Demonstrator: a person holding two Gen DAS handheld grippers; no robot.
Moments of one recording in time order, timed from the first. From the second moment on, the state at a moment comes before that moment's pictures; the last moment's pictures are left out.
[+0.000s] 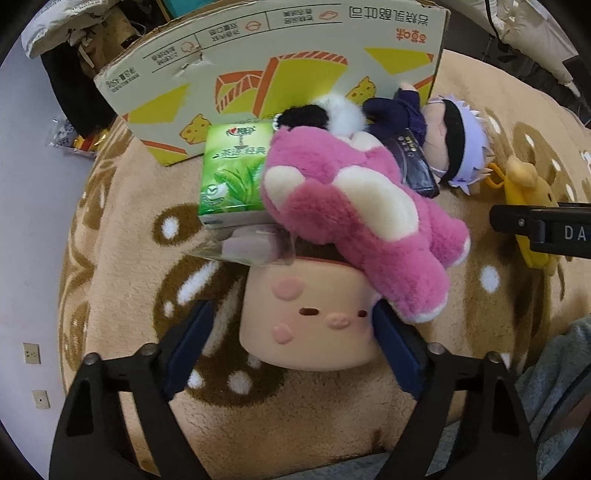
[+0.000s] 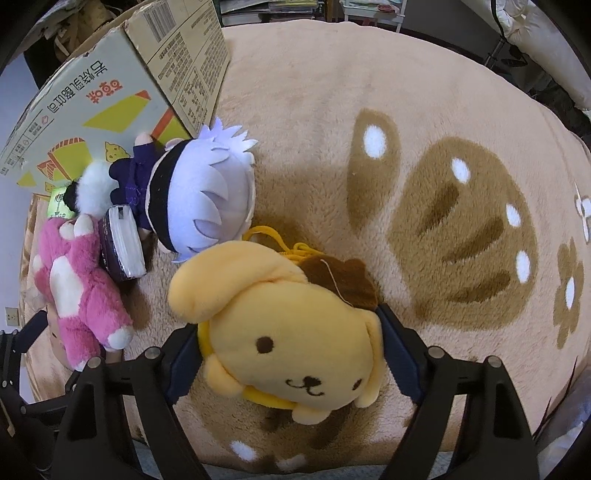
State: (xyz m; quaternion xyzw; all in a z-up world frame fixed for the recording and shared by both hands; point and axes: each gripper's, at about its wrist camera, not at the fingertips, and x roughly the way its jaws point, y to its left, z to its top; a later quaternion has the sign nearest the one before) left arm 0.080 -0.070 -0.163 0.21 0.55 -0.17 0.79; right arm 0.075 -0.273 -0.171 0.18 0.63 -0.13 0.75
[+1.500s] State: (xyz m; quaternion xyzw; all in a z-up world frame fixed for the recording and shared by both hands) left arm 0.064 -0.058 -0.137 0.19 0.54 -0.14 0.81; right arm 0.058 -0.235 -0.125 0.12 0.57 -0.09 0.81
